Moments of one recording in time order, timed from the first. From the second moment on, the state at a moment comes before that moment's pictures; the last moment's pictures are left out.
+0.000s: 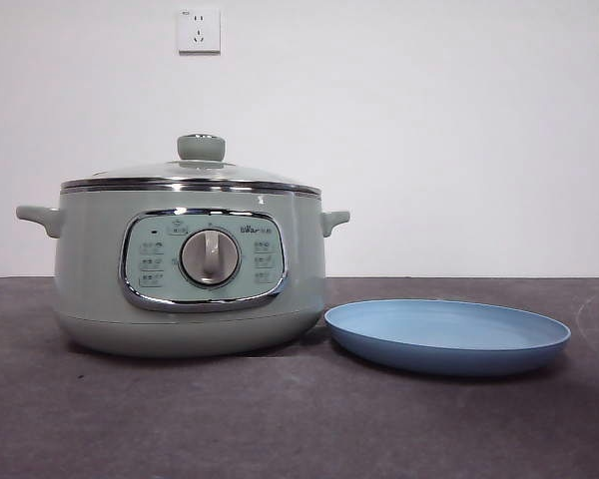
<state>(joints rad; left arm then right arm) 0.04 0.01 0.02 -0.17 0.20 0.08 0.09 0.00 0.01 -0.16 -0.05 0.18</state>
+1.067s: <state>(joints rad) 0.04 0.05 0.30 -0.21 0.30 -0.28 0.09 0.26 0.39 -0.21 -0.30 0.29</state>
